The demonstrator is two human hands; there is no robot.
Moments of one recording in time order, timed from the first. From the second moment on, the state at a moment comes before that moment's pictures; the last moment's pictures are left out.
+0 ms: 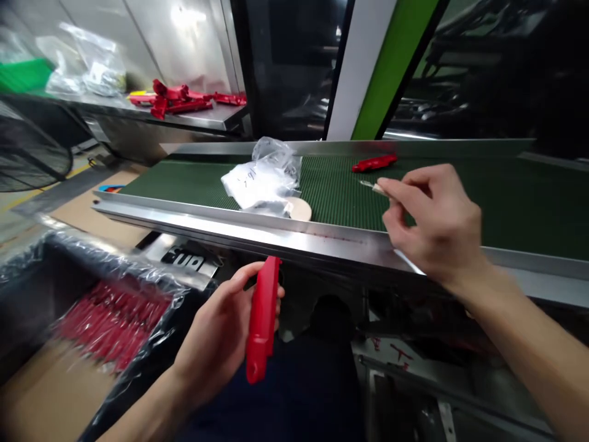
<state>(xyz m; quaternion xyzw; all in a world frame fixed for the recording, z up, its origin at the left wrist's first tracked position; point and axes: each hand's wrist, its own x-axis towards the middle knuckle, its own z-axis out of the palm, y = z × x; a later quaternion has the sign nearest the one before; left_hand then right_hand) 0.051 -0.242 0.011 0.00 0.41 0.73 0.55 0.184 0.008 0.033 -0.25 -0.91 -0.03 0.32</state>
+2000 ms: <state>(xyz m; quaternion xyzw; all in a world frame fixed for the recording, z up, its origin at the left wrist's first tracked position) 0.067 -0.270 -0.001 0.04 0.41 0.68 0.61 0.183 -0.134 0.007 -0.06 -0.93 0.23 0.28</state>
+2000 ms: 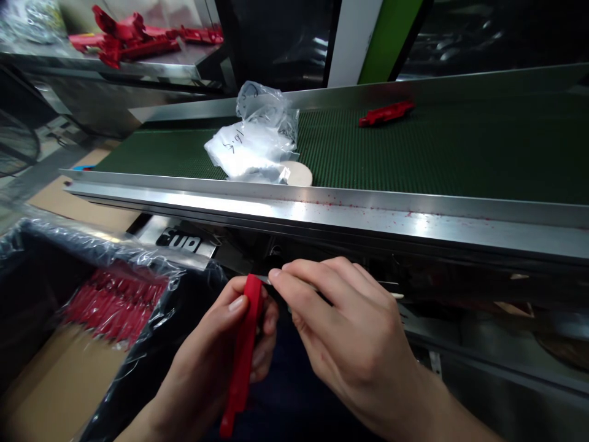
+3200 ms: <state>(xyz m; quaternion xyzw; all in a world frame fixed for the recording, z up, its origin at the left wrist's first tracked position) 0.047 -0.255 -0.001 0.02 0.40 0.72 0.57 0.206 -0.169 0.006 -0.01 -0.94 0.24 0.25</state>
